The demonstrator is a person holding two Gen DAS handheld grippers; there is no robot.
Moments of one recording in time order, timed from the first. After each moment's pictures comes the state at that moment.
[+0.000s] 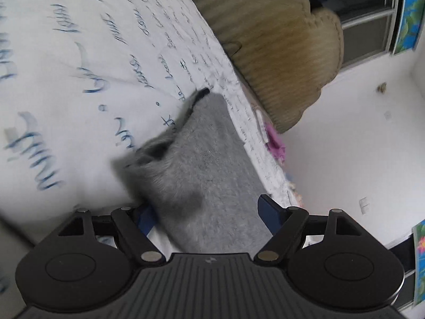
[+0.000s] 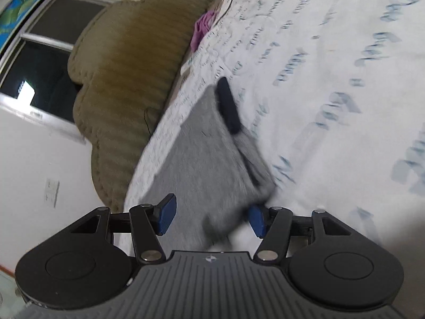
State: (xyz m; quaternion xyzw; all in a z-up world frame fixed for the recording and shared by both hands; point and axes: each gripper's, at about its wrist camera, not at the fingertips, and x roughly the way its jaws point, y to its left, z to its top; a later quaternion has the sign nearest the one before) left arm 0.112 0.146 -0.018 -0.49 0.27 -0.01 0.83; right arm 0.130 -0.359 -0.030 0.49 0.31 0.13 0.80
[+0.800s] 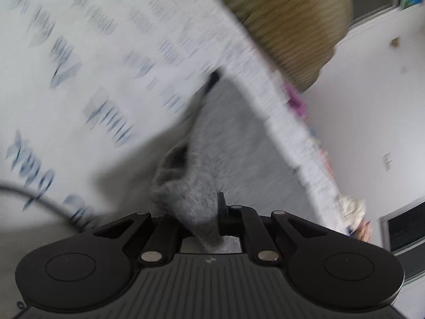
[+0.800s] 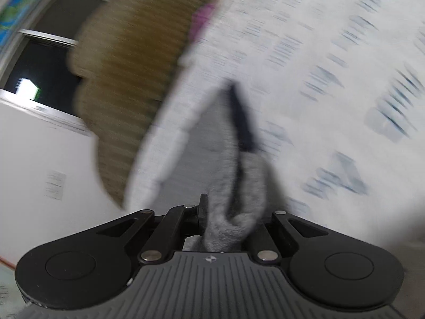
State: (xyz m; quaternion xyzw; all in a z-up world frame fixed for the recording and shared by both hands) left arm 0.055 0.160 -0.021 -0.43 0.38 -0.02 0.82; right arm 0.093 -0.362 -0.034 0.48 0.35 0.12 0.79
